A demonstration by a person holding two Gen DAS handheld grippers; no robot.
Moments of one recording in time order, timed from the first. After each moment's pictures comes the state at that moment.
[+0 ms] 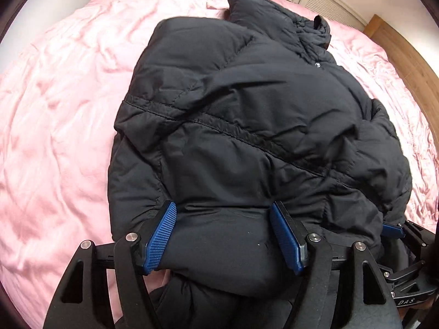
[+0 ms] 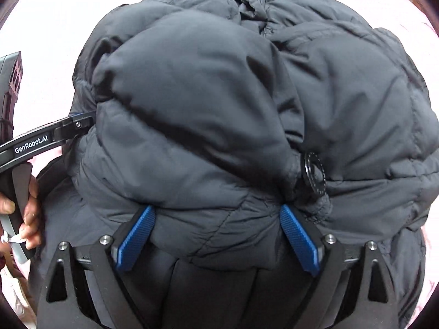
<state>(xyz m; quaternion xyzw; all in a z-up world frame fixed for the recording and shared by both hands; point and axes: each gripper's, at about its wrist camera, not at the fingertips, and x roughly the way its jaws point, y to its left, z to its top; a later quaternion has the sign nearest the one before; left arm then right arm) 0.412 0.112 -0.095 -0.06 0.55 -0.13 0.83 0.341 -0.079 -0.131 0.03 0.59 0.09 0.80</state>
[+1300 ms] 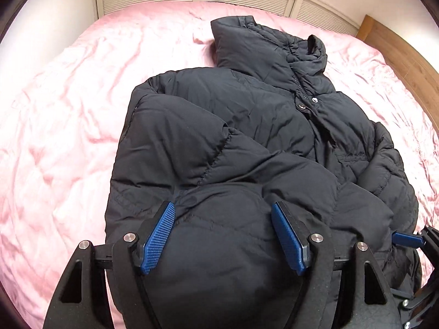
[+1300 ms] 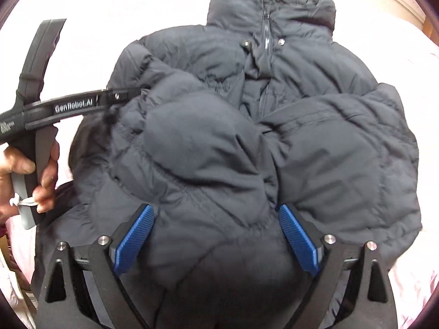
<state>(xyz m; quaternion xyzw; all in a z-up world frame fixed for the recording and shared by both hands) 0.465 0.090 -0.075 -0.02 0.50 -0.13 0.86 0.377 -0.082 -0.077 0.00 0.55 0.12 0.83</state>
